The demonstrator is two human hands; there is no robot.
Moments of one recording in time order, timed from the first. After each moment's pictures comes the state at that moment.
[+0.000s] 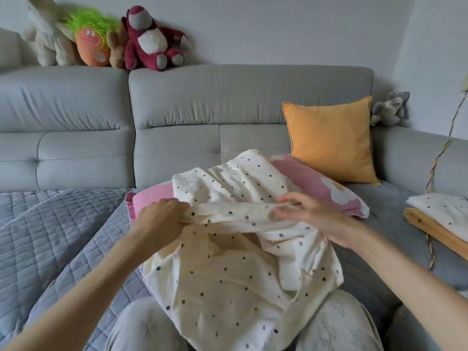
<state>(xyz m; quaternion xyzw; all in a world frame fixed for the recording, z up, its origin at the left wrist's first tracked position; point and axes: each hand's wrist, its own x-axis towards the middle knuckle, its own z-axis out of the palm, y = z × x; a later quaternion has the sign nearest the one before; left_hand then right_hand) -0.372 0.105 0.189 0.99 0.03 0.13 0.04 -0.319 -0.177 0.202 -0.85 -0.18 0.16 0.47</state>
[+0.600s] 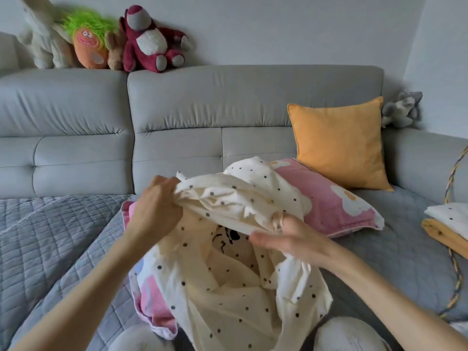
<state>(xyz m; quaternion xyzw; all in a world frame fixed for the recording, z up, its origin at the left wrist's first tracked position) -0.339 0.107 0.210 0.93 0.08 0.30 0.20 -0.304 -0.137 0.188 -0.84 -0.30 0.14 0.43</state>
